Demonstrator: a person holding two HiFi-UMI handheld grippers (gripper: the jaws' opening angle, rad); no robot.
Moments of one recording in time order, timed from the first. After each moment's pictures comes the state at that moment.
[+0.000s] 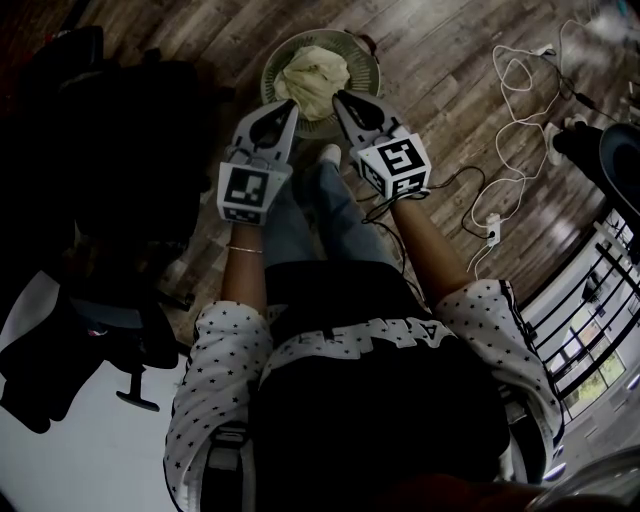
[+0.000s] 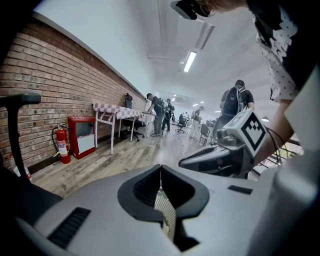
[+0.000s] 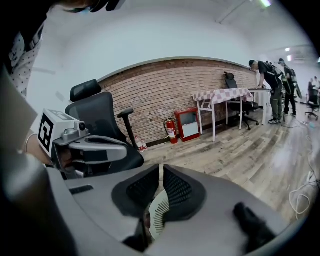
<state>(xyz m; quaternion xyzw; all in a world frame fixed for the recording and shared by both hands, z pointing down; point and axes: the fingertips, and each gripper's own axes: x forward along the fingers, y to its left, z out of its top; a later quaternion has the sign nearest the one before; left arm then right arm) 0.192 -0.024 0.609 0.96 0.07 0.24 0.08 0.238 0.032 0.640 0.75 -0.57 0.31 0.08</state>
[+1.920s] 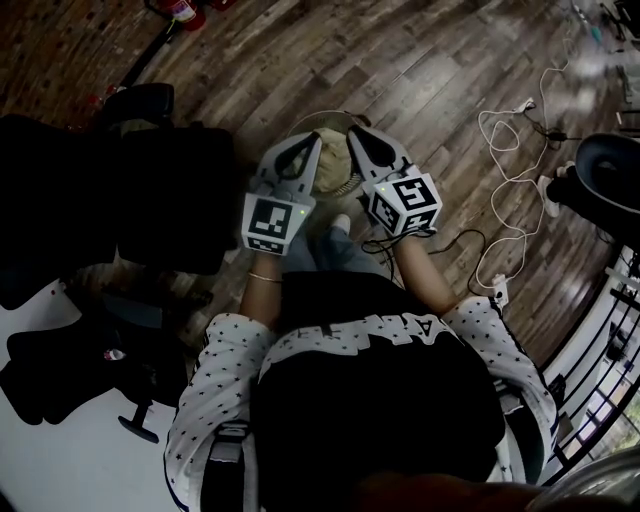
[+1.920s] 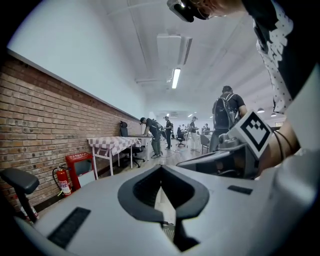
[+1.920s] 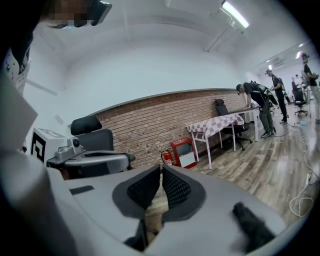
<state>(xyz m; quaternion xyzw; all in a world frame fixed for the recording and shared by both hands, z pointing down) 0.223 0.018 0.401 0.99 0.06 0.12 0.01 0.267 0.057 0.437 0.81 -0.55 0.20 -0.03</state>
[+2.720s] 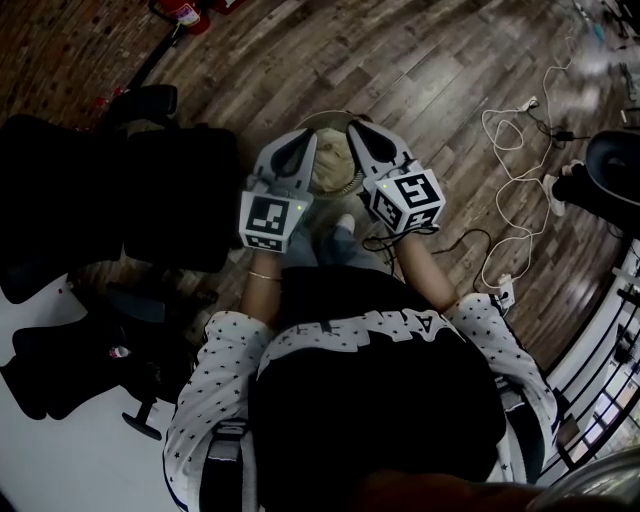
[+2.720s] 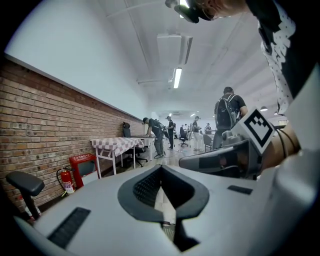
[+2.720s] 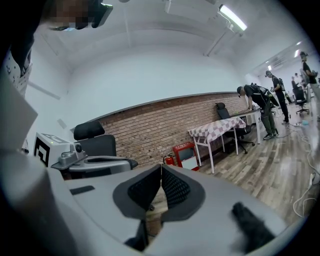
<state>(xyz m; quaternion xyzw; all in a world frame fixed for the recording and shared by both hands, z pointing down) 0.221 0.019 0.390 0.99 0.05 0.12 0.01 0.267 0.062 0.413 0.81 -0.56 0.18 -0.05</state>
